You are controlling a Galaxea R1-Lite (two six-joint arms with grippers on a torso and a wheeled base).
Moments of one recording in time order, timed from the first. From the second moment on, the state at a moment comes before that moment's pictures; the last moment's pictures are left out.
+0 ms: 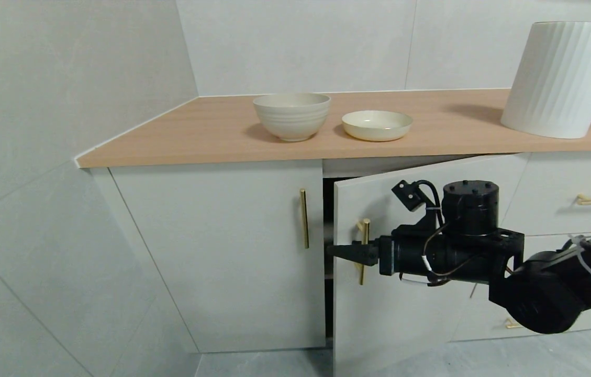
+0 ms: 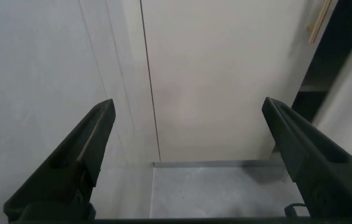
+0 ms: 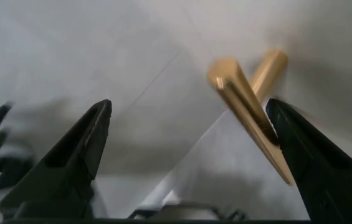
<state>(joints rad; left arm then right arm) 0.00 0.00 0.00 0.00 0.02 0.01 0.58 1.93 -0.84 -0.85 0.56 0.43</state>
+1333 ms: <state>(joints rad) 0.00 0.01 -0.16 0.09 -0.24 0.01 0.61 1.72 -0.61 -0.87 0.69 0.42</state>
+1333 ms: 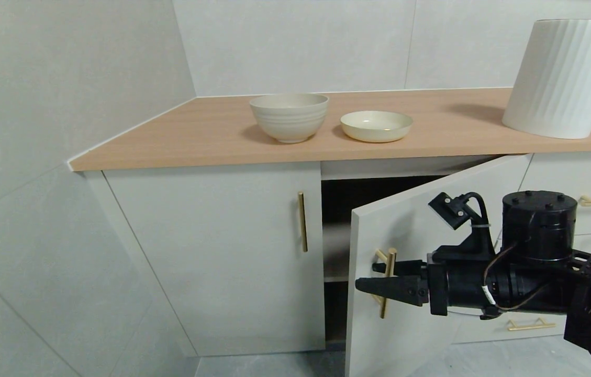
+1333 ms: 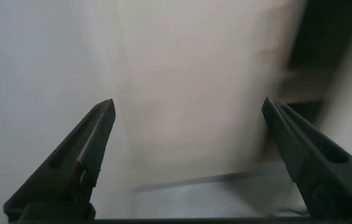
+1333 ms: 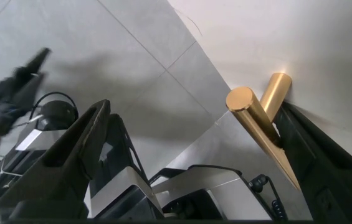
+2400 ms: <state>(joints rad) -0.10 1.03 -0.54 -0.04 -0.56 0.03 0.61 1.72 -0.61 -0.91 0.70 0.42</state>
